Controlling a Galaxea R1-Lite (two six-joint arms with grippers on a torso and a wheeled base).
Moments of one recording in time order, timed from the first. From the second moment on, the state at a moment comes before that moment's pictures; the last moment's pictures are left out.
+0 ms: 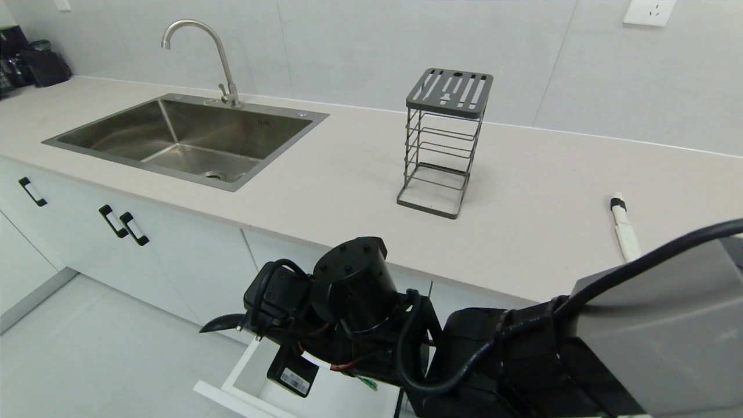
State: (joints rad) left arm 0.00 0.00 0.00 0.00 -0.03 0.00; right arm 1.08 2.19 -1.25 -0.51 0.08 -0.27
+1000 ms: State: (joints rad) left arm 0.00 0.00 0.00 0.00 -0.04 0.00; right arm 1.08 2.22 -1.30 -0.51 0.09 -0.27
